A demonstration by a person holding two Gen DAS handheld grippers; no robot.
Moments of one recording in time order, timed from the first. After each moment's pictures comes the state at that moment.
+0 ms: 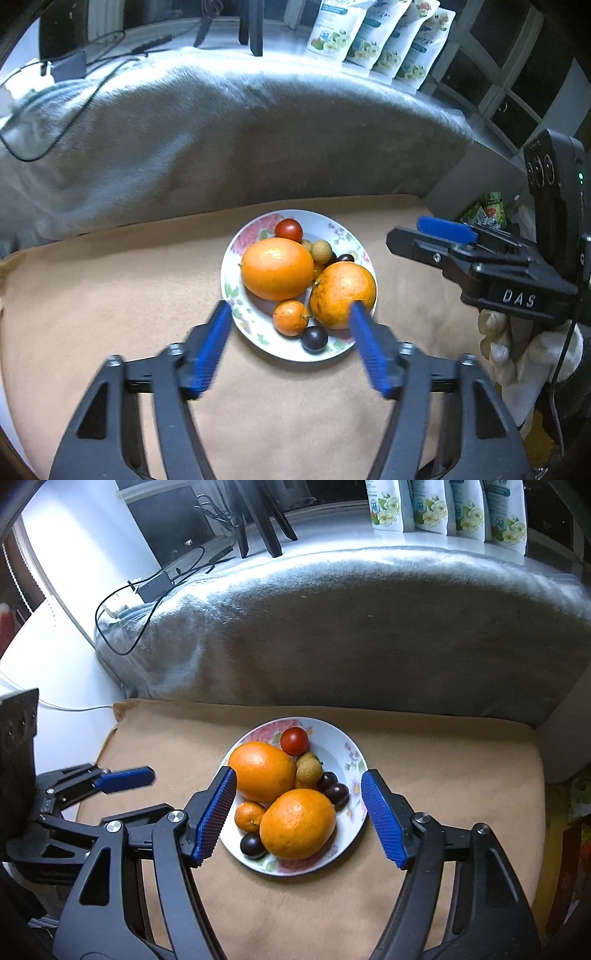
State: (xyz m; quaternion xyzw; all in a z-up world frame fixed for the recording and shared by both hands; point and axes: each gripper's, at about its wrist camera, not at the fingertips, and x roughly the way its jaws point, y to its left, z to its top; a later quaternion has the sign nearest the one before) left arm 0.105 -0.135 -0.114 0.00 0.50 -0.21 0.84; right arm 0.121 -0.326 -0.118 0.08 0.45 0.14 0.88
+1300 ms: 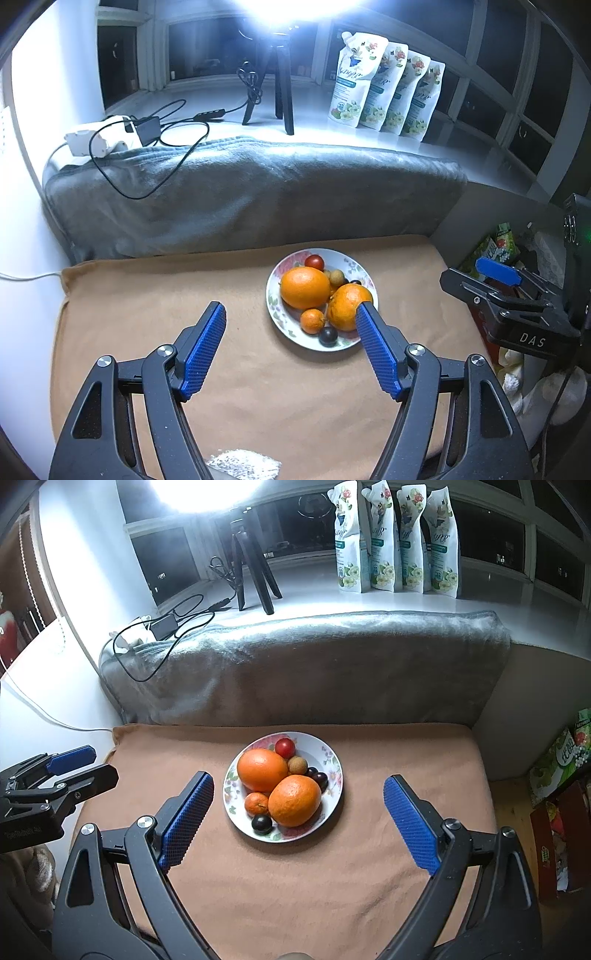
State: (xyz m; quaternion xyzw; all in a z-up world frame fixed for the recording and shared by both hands) left arm 0.040 -0.108 -0.037 0.01 0.42 -0.14 0.90; right arm 0.036 -0.333 -0.055 0.08 0.39 0.07 0.92
